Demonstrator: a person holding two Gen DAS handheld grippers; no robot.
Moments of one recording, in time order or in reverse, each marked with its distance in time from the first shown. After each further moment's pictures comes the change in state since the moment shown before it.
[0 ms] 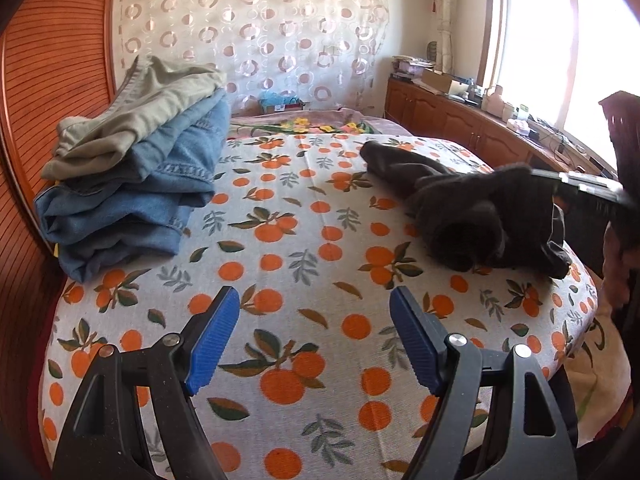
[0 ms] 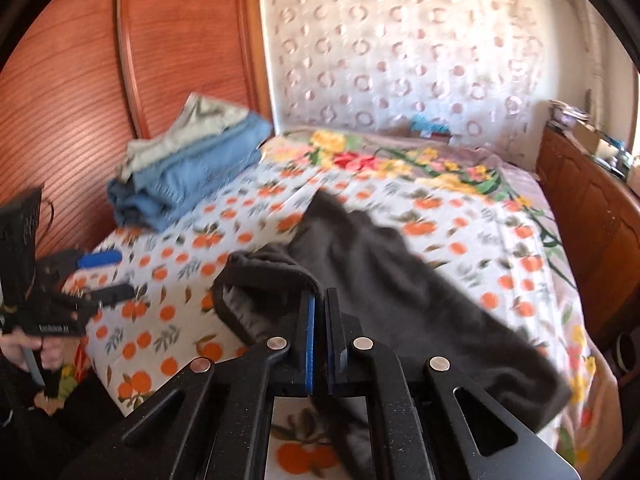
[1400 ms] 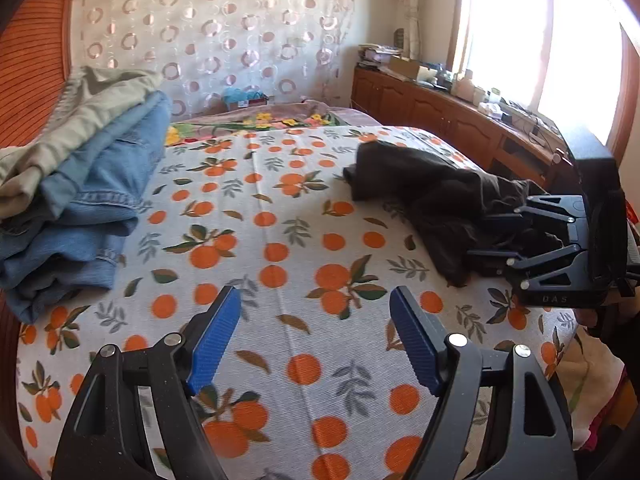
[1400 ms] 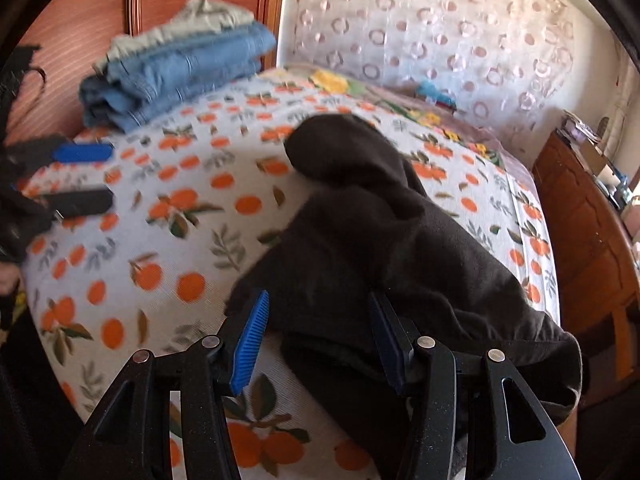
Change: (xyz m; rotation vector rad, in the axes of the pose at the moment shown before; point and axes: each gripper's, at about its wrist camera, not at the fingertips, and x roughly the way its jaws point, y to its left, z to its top) left arm 0.028 -0.024 0.019 0.060 0.030 -0.088; right arm 0.056 0.036 -0.029 -0.186 0.231 -0.089
